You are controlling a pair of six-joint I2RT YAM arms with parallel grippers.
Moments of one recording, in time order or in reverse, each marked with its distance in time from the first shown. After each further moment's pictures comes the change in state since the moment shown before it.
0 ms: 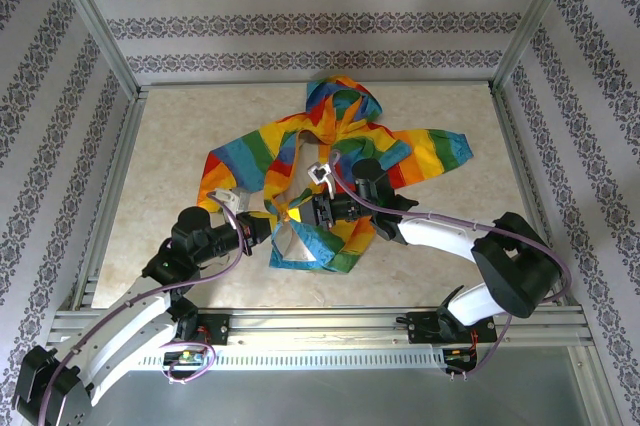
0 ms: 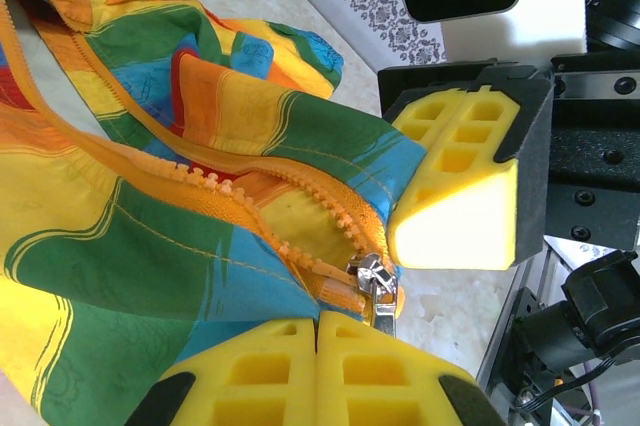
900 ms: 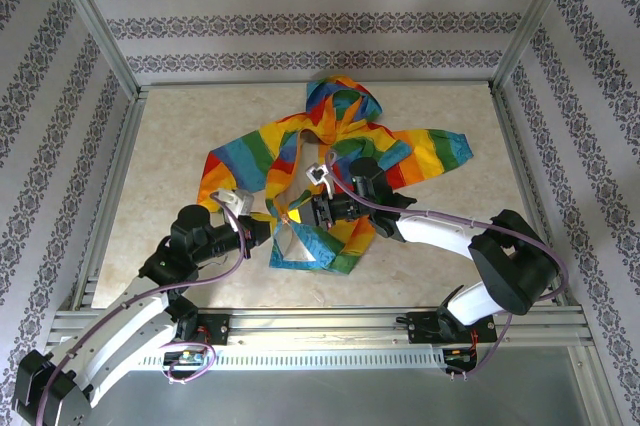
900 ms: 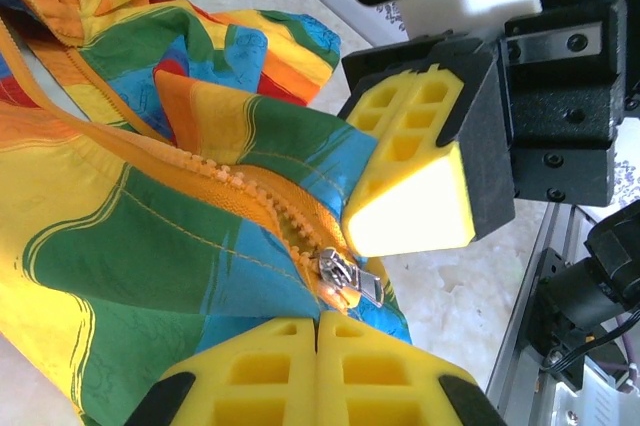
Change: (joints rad) left arm -0.006 -0.009 0.040 -0.096 0.015 0.141; right arm -0.002 0.018 0.024 -0.059 -0.010 -0.034
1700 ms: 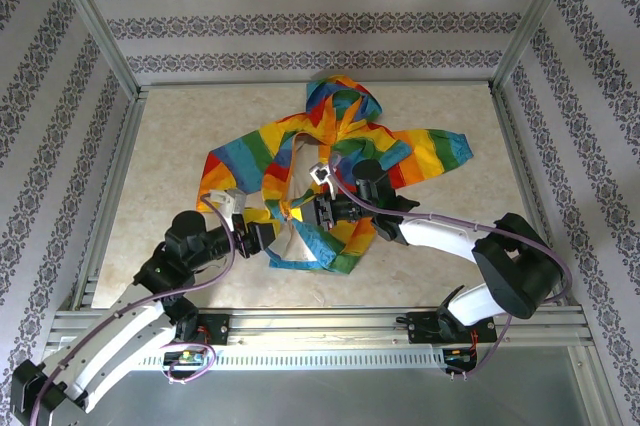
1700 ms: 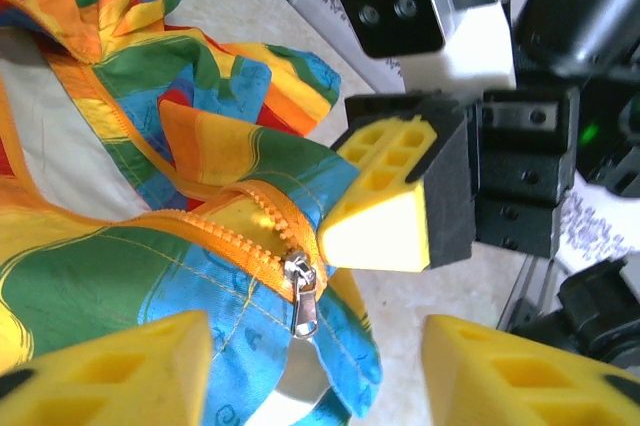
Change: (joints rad) left arm -0.040 -0.096 -0.004 -0.007 -0.105 -0.183; right arm 0.000 -0.027 -0.040 0.043 0.059 -0.013
